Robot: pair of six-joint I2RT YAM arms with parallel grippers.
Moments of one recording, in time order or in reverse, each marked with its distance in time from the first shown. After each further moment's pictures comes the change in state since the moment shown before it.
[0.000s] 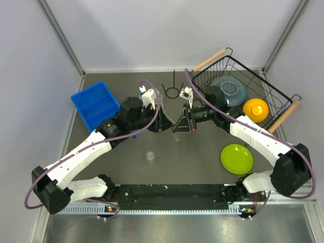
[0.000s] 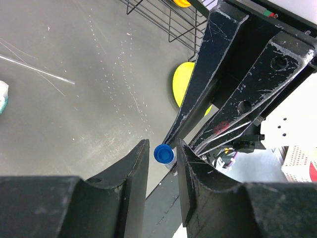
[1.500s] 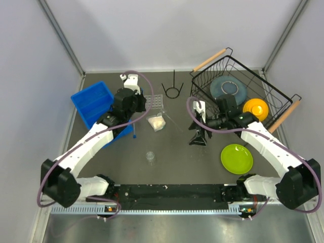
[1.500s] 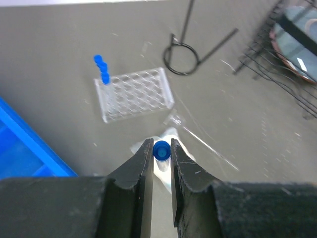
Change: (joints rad) left arm 0.216 0.059 -0.052 0.169 -0.454 0.306; right arm -0.128 -0.144 -0.075 -0.363 0.061 -0.690
